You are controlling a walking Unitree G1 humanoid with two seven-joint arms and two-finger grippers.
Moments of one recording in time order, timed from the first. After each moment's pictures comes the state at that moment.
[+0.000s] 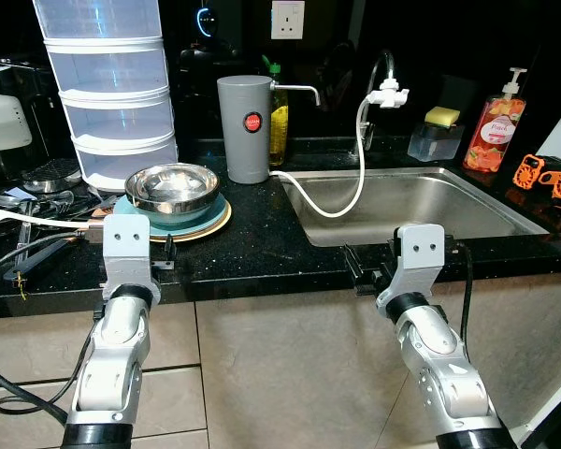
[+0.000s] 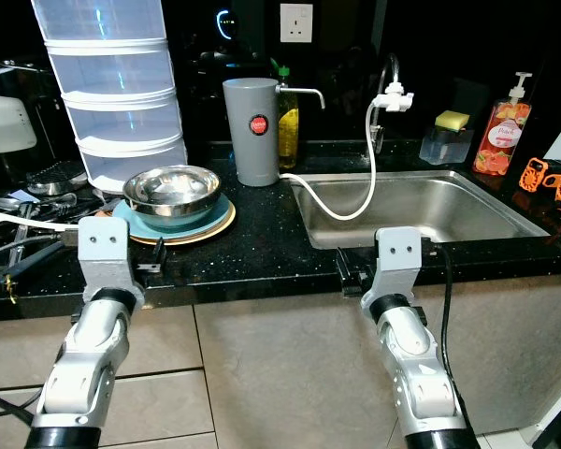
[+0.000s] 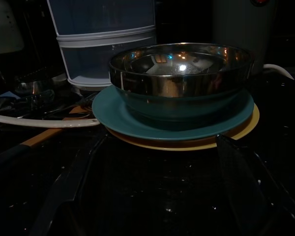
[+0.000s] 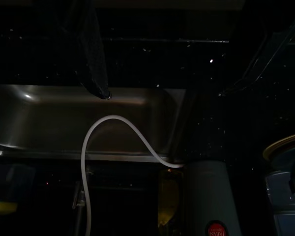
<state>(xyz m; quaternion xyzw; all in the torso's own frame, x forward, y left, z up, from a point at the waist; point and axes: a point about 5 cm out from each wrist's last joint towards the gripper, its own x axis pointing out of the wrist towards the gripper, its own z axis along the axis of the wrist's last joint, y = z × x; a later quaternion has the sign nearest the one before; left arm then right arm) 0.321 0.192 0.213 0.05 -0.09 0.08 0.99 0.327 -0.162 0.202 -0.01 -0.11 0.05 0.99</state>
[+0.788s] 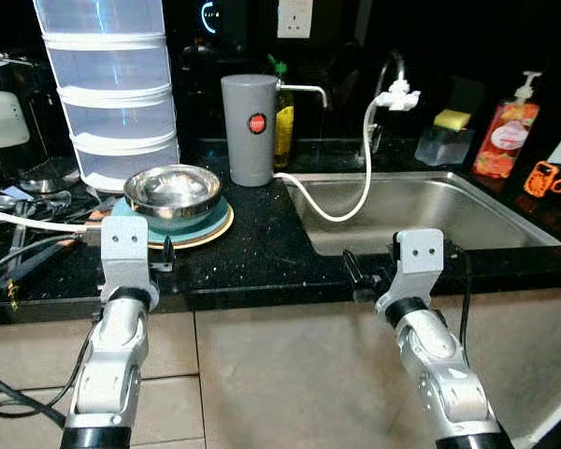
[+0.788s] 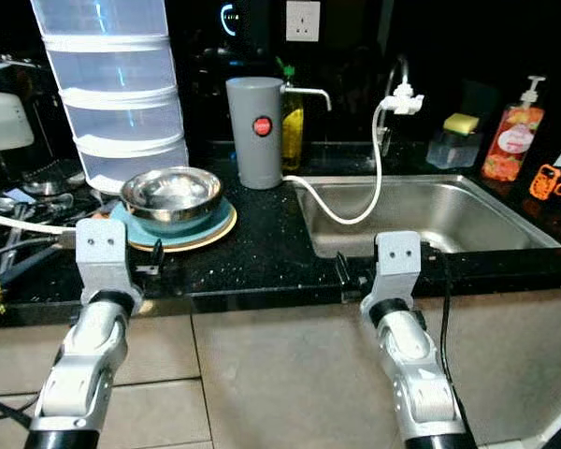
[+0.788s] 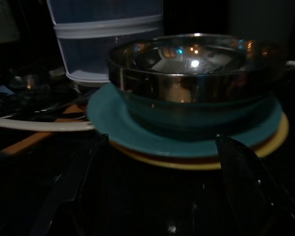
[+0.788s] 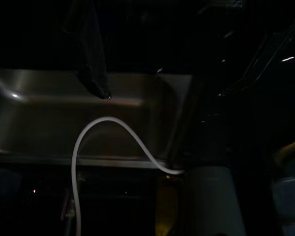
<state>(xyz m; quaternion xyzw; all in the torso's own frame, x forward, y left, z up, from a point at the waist) 0.319 0.194 0.211 0.05 -0.09 0.09 0.99 0.326 -0.161 0.198 -0.01 -0.10 0.05 0.99</state>
